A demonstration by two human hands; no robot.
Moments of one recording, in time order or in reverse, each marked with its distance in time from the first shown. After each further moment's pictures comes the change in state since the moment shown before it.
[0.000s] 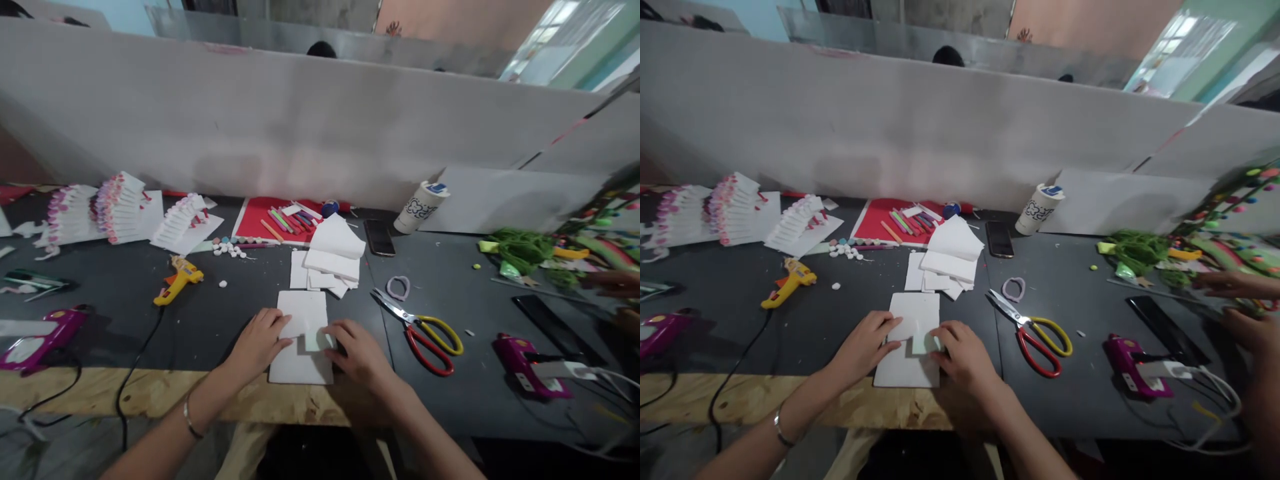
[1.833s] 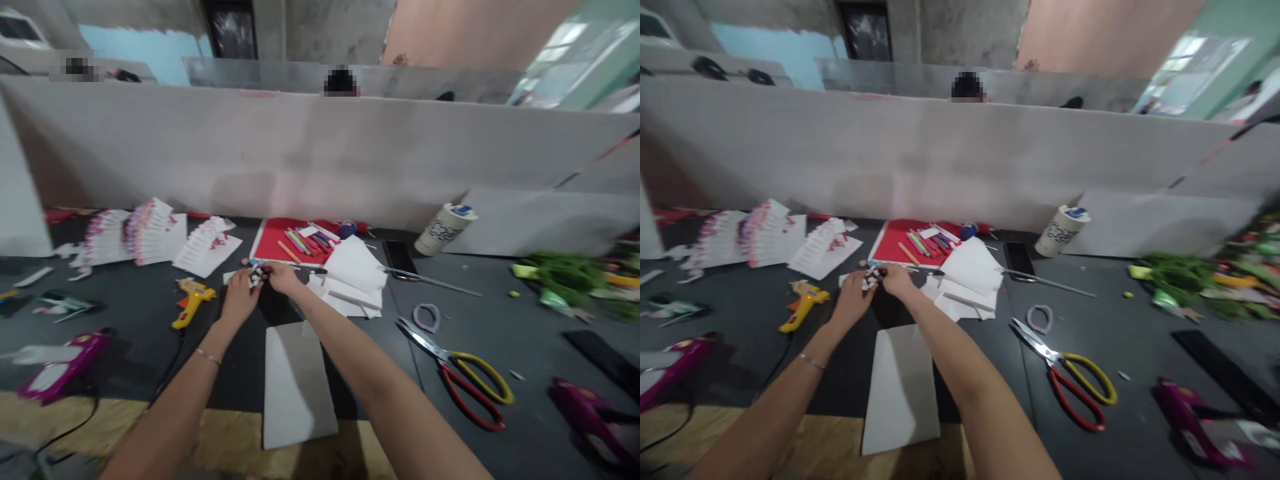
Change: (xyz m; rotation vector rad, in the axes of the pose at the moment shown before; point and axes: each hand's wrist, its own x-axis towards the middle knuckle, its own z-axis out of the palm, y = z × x) left_hand 0.070 -0.157 -0.012 0.189 0.409 -0.421; right_hand 0.290 -0.043 0.103 0.400 -0.074 0.098
